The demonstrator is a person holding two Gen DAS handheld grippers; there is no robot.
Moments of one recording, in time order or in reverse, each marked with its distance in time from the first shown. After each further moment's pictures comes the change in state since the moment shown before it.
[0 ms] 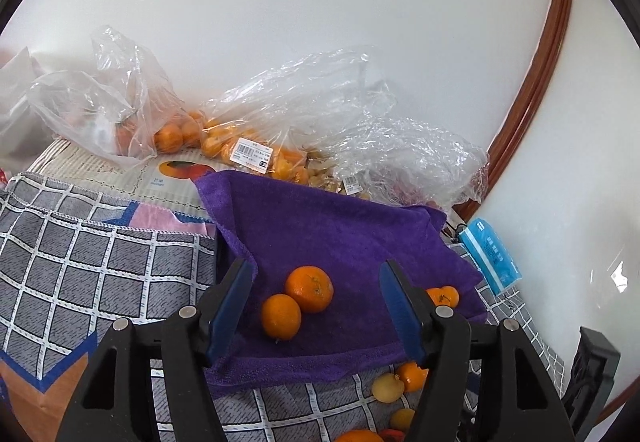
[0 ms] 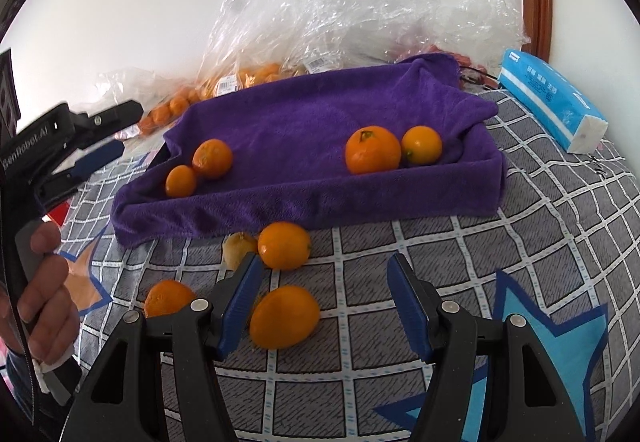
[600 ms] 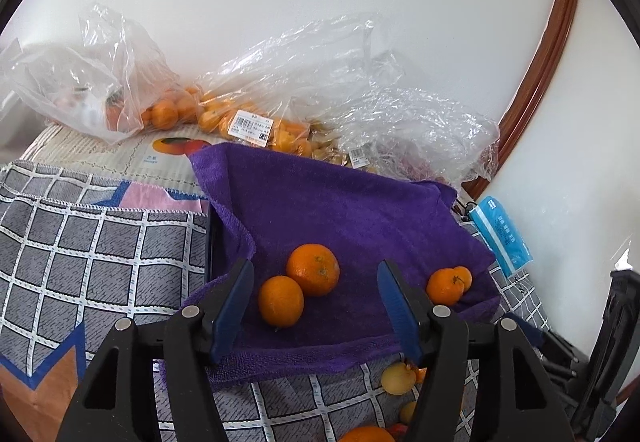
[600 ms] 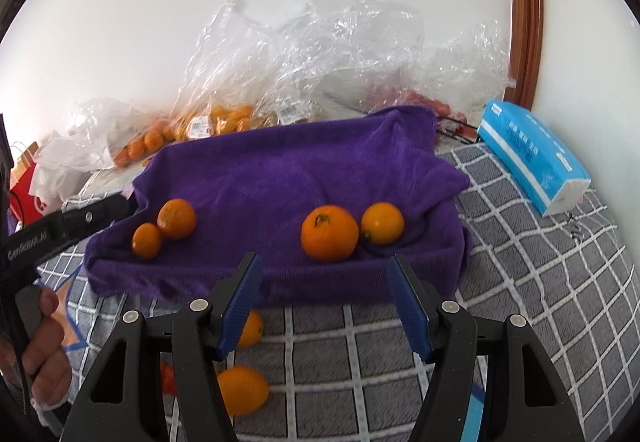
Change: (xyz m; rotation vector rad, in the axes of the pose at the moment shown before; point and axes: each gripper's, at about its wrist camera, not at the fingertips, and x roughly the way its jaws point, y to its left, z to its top) left arm 0.019 -0.004 -0.006 0.022 0.090 0.019; right arm -0.005 -0.026 0.040 -0.012 -0.090 -0.053
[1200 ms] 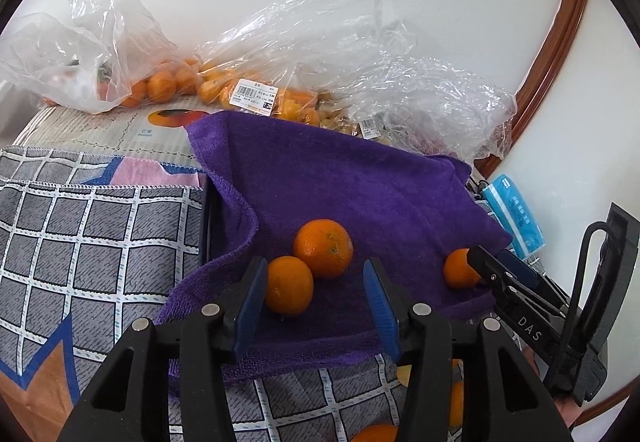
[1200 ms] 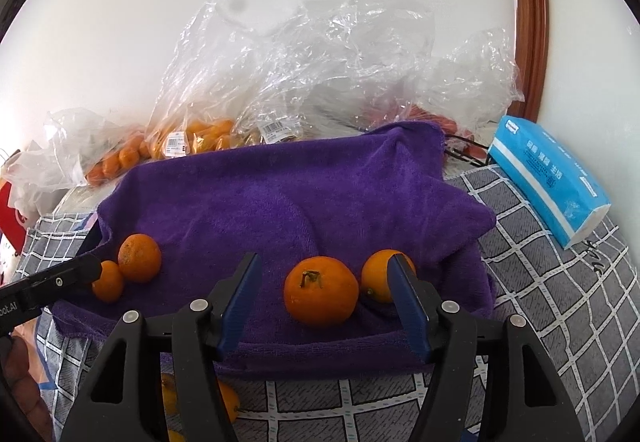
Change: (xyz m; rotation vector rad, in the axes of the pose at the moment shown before) left arm 0.022 0.004 -0.002 -0.007 0.110 0.018; right arm 0.049 0.000 0.028 -0.024 -0.083 -0.072
